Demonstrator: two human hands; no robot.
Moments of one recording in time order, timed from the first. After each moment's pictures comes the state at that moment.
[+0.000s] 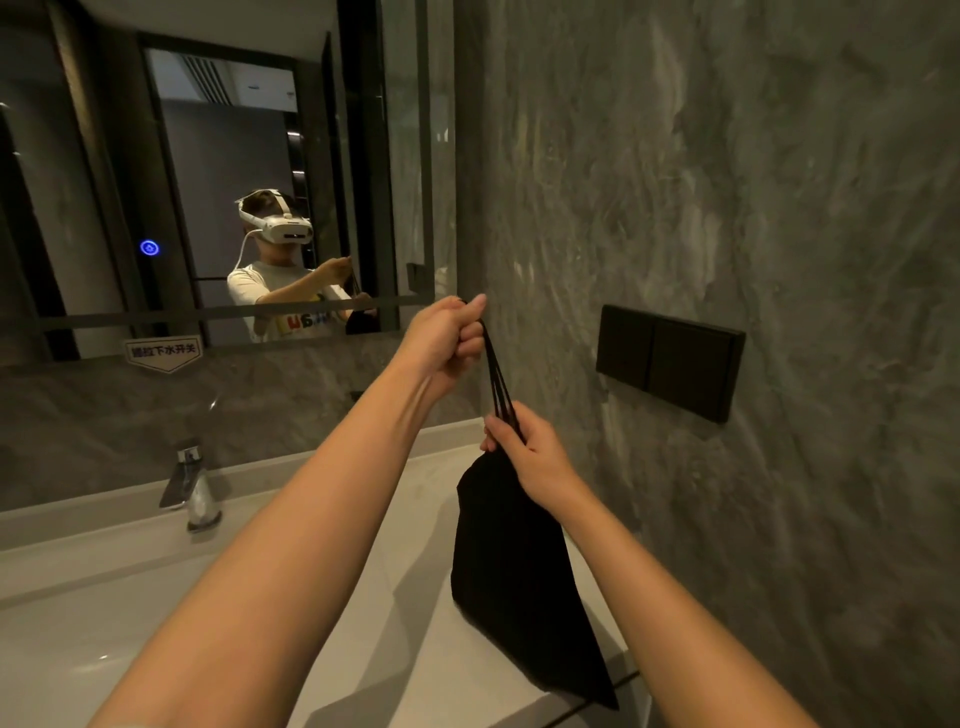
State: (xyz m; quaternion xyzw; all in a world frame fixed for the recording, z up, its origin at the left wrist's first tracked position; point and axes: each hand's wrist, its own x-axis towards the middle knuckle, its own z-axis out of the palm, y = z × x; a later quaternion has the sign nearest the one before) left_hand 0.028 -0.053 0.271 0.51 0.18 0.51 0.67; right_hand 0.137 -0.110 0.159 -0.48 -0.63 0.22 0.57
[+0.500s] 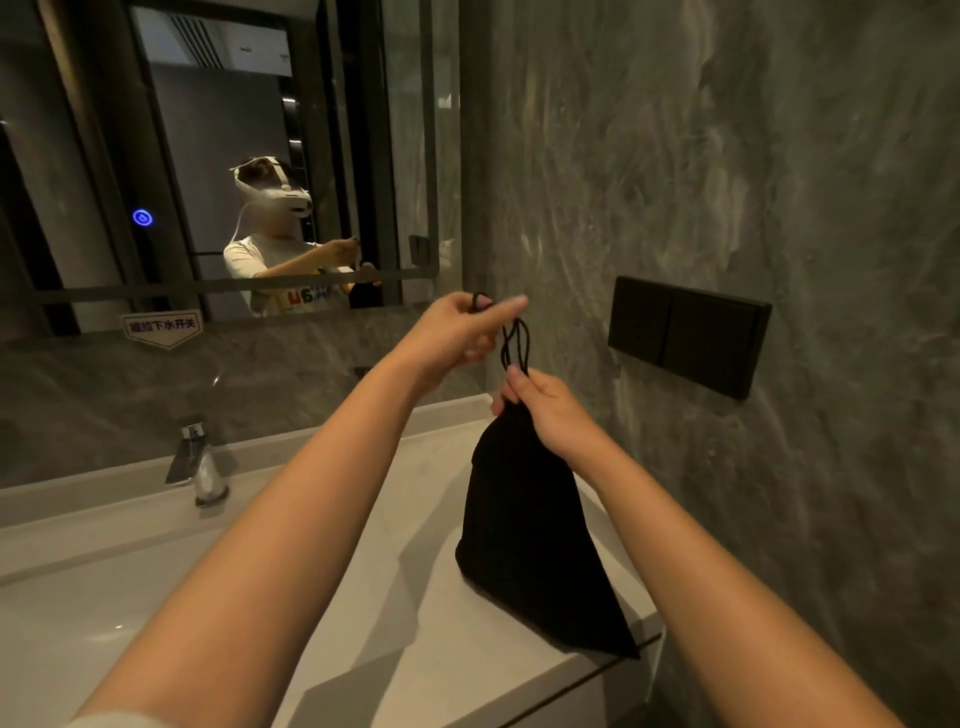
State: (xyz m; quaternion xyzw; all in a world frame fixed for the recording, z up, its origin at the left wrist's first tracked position) left_hand 0.013 -0.050 0.254 0.72 0.28 0.39 0.50; right_hand 0.141 -0.106 0.184 -0.51 -0.60 0.28 0.55
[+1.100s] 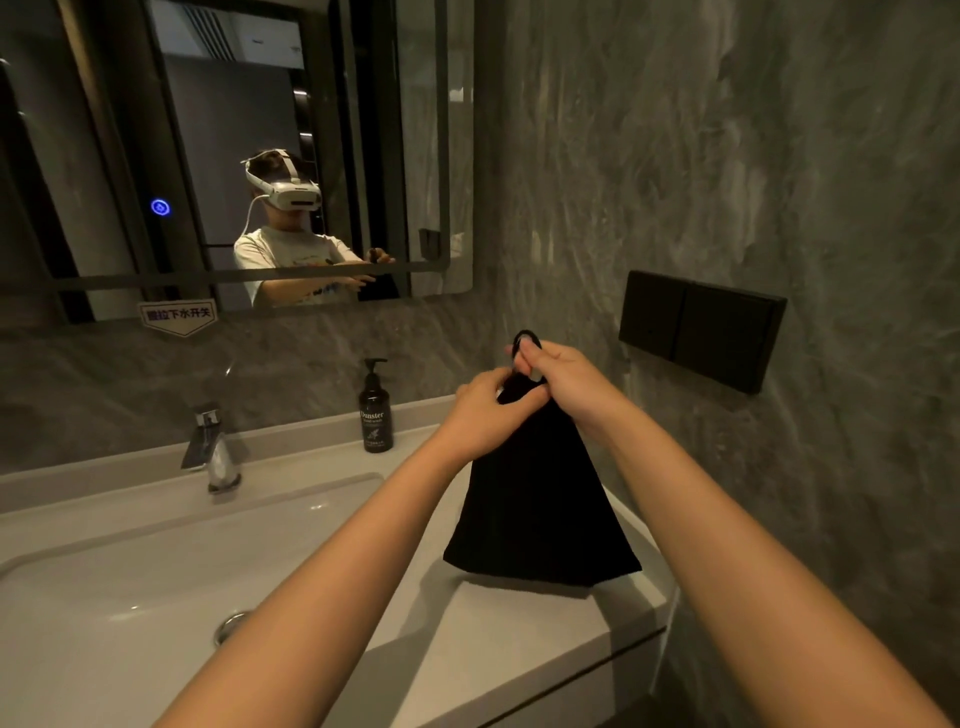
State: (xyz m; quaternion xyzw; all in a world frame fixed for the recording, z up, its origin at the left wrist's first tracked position) left_hand 0.026 -0.081 0.186 0.79 0.39 0.35 0.34; right_hand 0.146 -0.106 0.207 -0.51 -0.60 0.32 0.53
